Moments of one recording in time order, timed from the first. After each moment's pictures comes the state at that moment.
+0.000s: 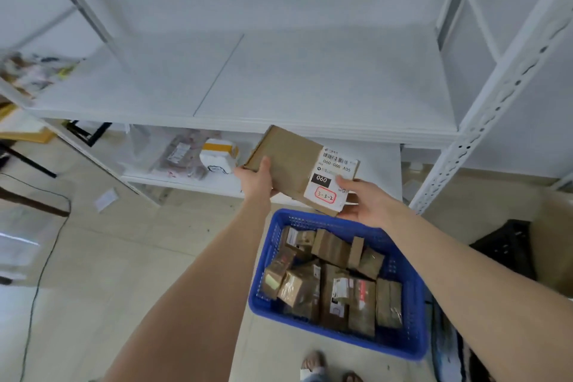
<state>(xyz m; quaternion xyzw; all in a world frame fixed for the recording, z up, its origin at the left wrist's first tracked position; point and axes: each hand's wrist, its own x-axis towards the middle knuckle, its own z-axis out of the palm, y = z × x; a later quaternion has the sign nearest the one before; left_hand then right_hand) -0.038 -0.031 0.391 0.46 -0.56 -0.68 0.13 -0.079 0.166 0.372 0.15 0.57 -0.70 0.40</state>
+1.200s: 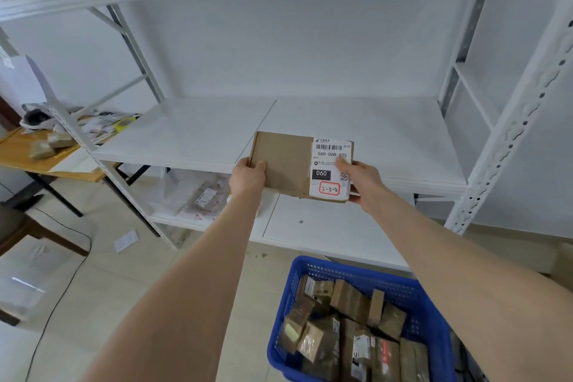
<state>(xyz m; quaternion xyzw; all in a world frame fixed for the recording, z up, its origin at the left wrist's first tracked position) 0.002 -0.099 0.520 0.39 -0.76 -0.49 0.19 -0.064 0.090 0.505 0.07 0.64 -0.73 0.22</state>
